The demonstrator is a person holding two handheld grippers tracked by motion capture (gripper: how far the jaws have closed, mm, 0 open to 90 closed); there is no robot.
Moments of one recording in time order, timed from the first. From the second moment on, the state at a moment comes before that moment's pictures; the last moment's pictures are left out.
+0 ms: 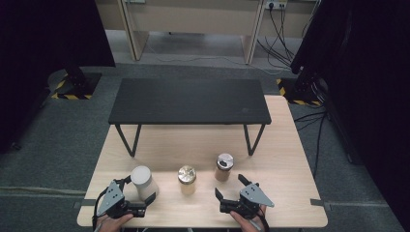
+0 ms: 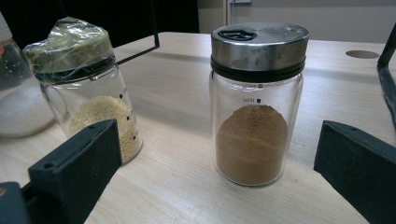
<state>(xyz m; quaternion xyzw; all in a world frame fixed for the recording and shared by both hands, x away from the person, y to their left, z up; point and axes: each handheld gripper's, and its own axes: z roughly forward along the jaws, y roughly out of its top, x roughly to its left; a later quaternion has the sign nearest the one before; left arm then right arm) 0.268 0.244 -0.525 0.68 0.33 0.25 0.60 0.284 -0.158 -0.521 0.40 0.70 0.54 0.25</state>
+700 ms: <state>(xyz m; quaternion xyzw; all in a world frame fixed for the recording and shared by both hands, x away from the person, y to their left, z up) 0.278 0.244 -0.523 0.68 0.34 0.27 0.59 0.285 -0.157 -0.523 0.40 0.70 0.54 0.24</state>
